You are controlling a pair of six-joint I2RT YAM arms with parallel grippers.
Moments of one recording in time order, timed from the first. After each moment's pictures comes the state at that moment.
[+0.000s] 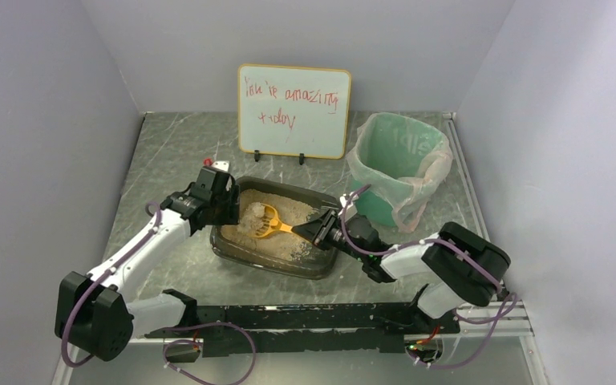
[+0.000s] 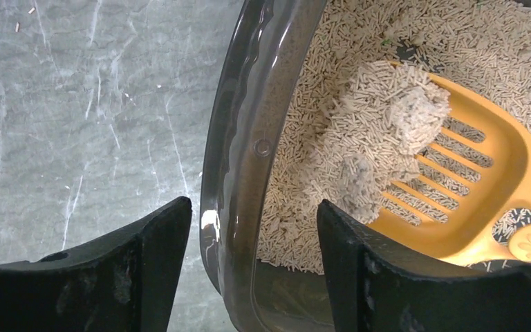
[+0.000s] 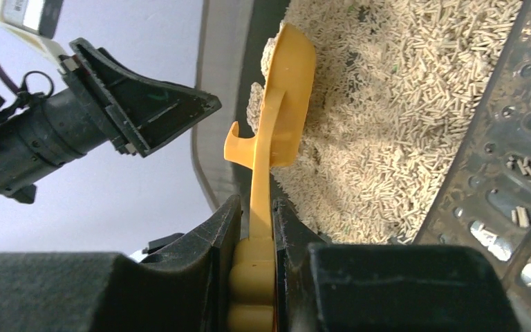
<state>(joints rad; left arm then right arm) -0.42 1.17 0.85 -0.65 -0.23 -0.33 0.87 1.52 0.33 1.00 -0.05 1.27</state>
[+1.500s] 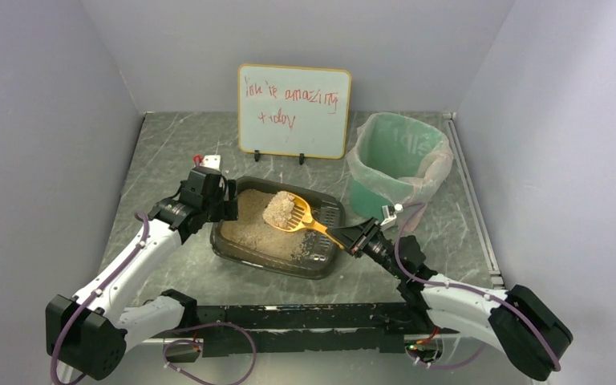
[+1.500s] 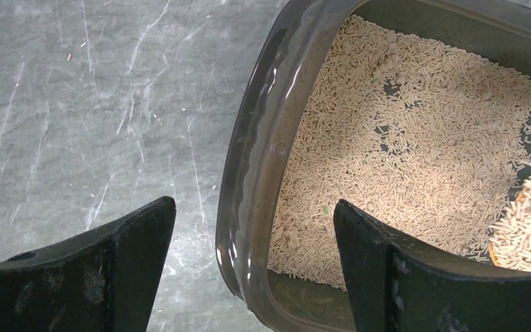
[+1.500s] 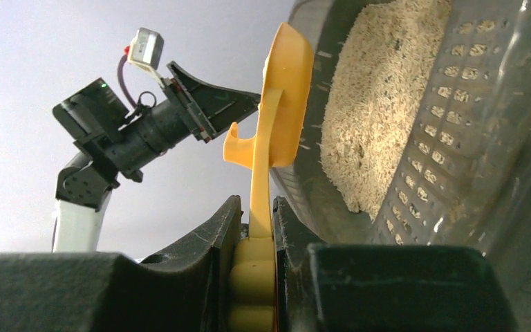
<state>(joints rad) -0.41 1.05 0.85 -0.64 -0.28 -0.34 0.71 0.91 0.01 0.90 -0.12 1.35</state>
